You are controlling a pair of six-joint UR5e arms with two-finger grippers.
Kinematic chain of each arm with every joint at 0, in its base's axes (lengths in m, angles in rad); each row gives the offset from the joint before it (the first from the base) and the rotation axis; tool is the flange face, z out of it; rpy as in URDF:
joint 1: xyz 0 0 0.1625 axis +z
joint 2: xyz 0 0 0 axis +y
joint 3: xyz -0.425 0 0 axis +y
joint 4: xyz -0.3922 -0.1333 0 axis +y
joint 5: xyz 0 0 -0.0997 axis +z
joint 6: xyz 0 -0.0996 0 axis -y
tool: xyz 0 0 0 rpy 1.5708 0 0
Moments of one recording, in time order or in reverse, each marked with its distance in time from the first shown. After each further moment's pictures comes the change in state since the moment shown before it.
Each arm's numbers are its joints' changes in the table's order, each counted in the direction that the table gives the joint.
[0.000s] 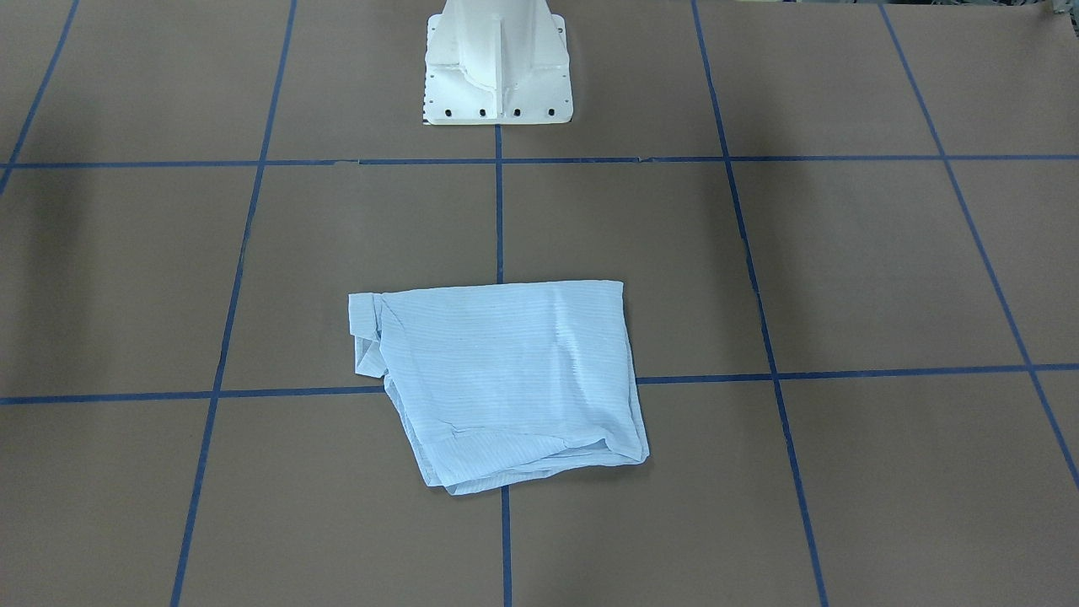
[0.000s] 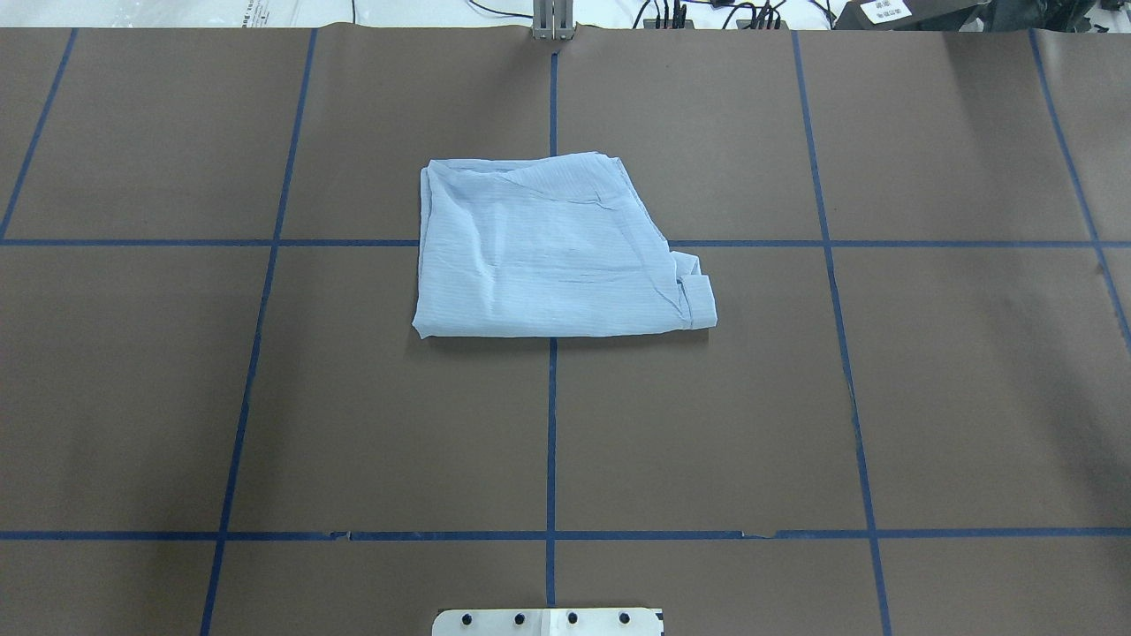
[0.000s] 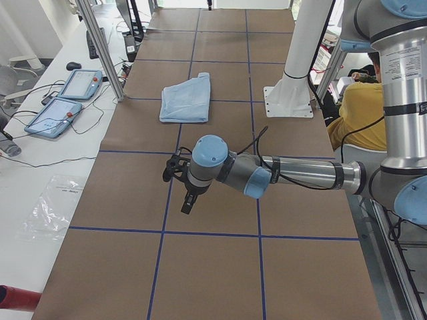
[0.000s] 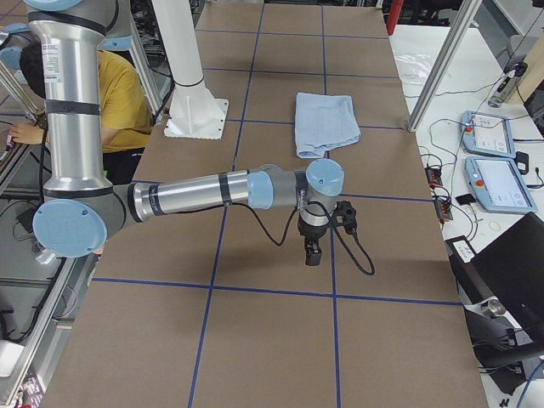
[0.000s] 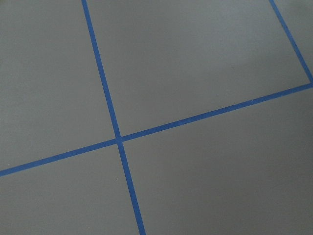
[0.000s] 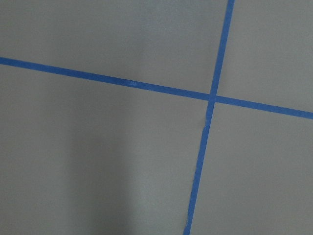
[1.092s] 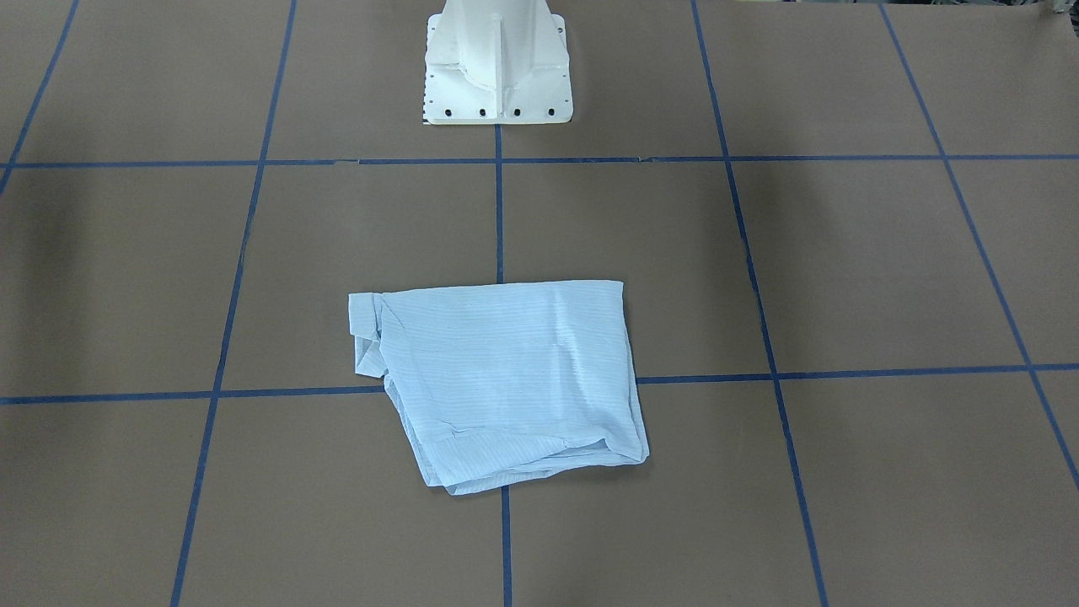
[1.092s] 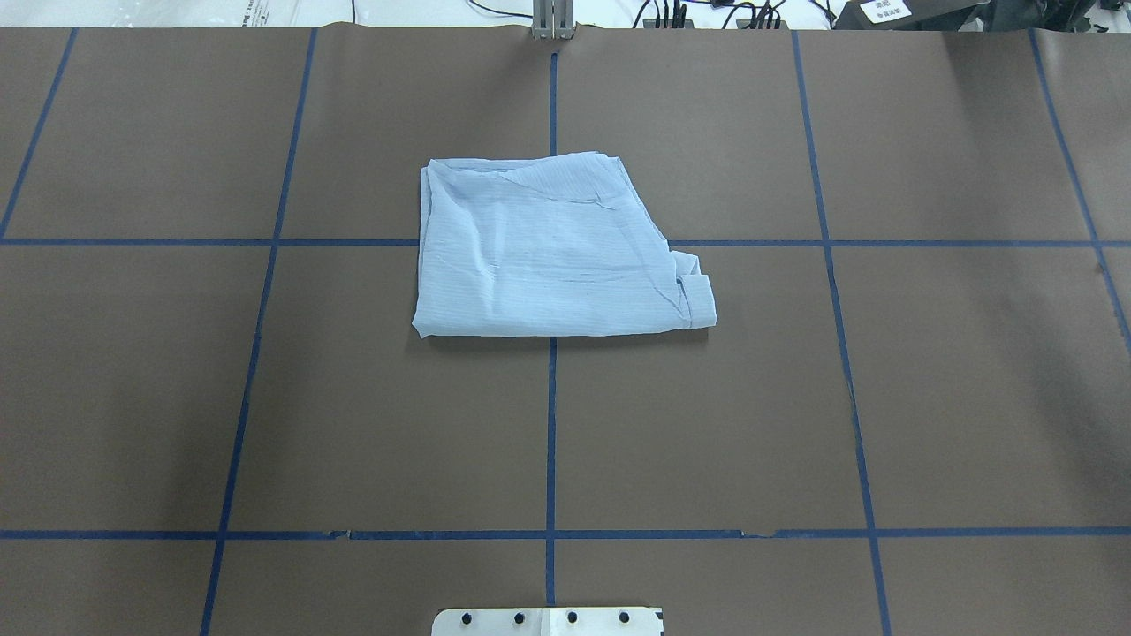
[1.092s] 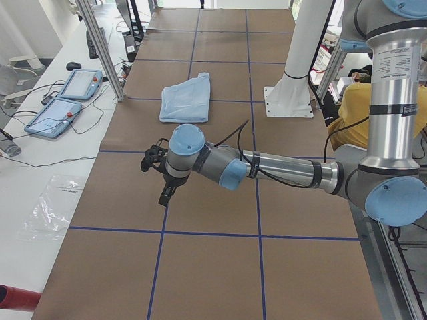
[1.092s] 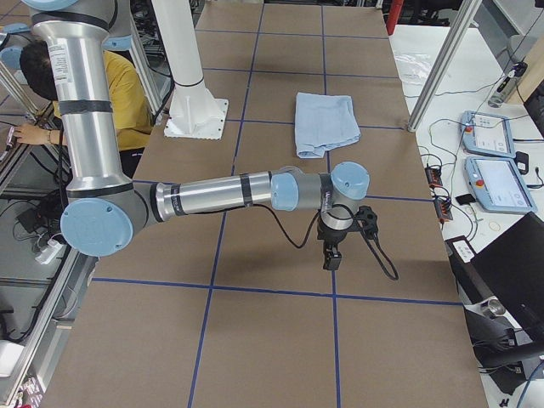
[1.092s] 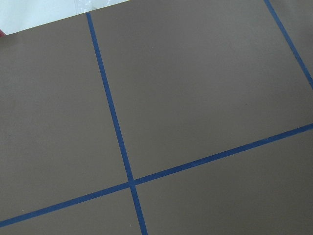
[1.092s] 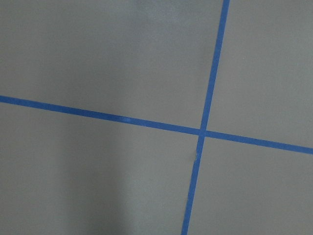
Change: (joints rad) left arm -0.004 0.121 -0.053 -0.018 -0.032 -0.003; right arm 0.013 -0.105 0.069 0.020 0.026 0.002
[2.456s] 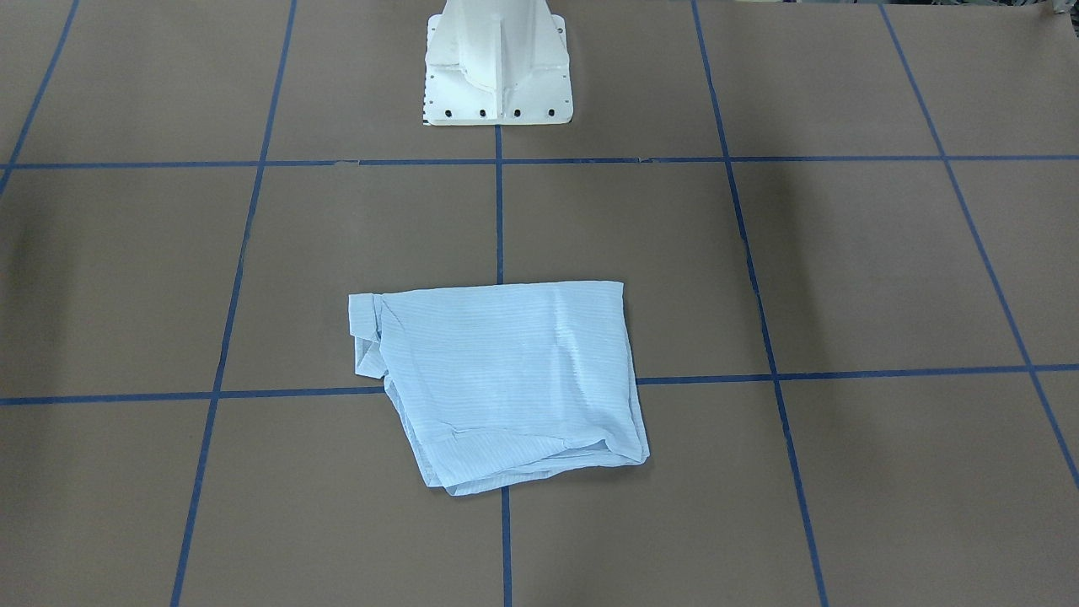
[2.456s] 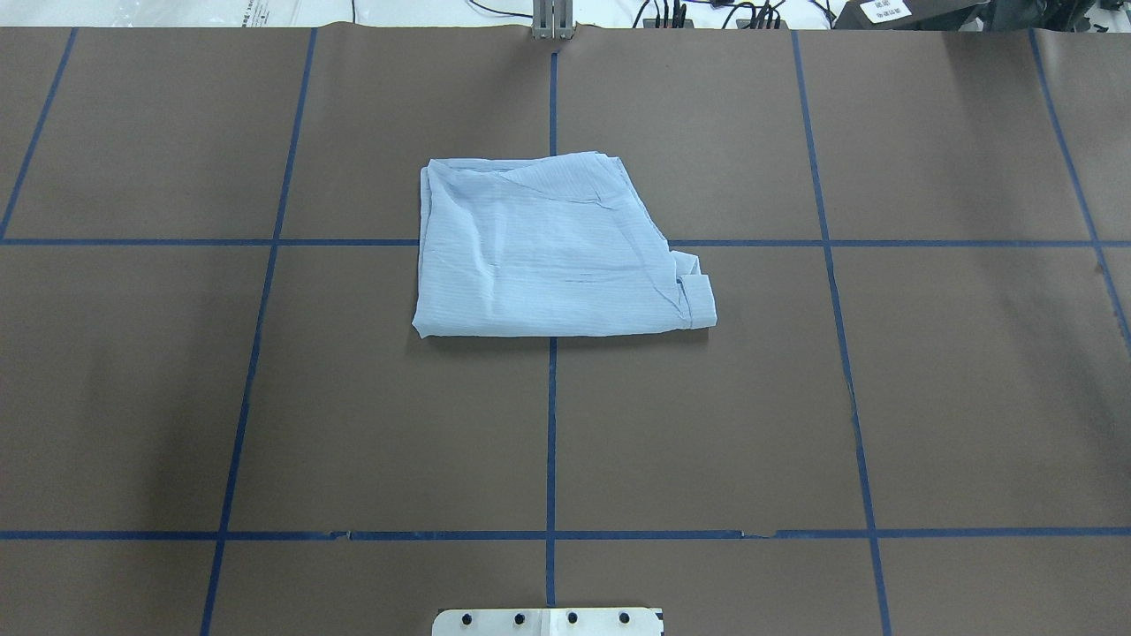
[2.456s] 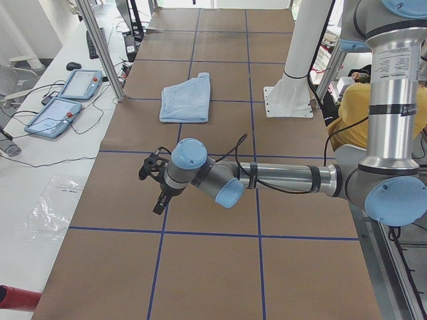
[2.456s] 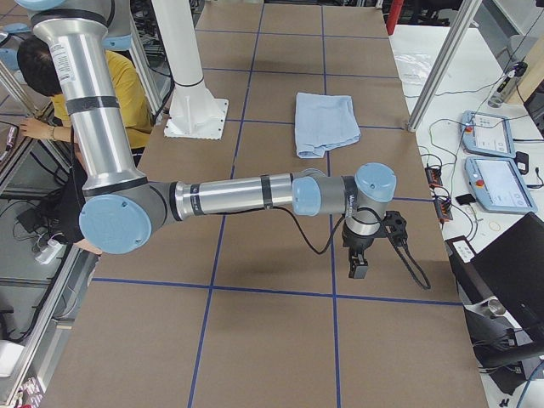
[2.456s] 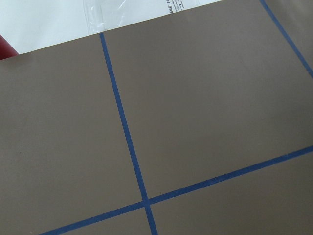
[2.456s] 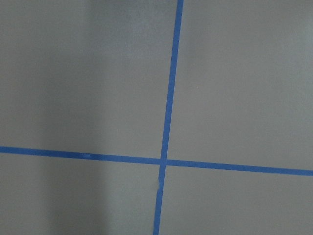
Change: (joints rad) left arm 0.007 0.028 -0.125 0.205 -0.055 -0.023; right arm 0.054 -0.135 0.185 -0.005 0.045 0.000
